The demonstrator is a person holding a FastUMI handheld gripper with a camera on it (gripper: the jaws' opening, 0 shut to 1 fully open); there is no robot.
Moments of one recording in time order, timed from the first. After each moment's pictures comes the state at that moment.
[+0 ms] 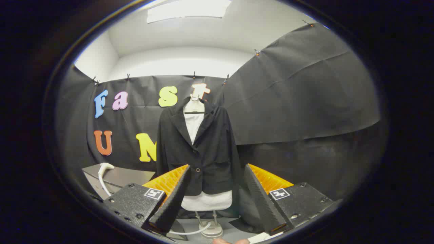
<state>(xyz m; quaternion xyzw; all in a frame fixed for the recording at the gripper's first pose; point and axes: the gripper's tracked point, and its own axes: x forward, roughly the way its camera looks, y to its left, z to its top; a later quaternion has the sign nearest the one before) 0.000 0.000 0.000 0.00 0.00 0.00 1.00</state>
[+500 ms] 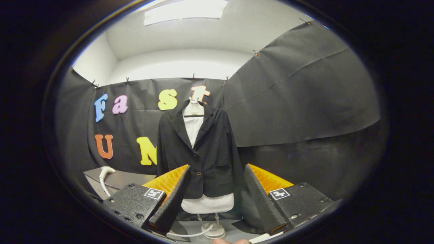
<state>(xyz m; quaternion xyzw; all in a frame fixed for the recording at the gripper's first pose) 0.011 -0.002 0.011 0.01 0.00 0.01 1.00</state>
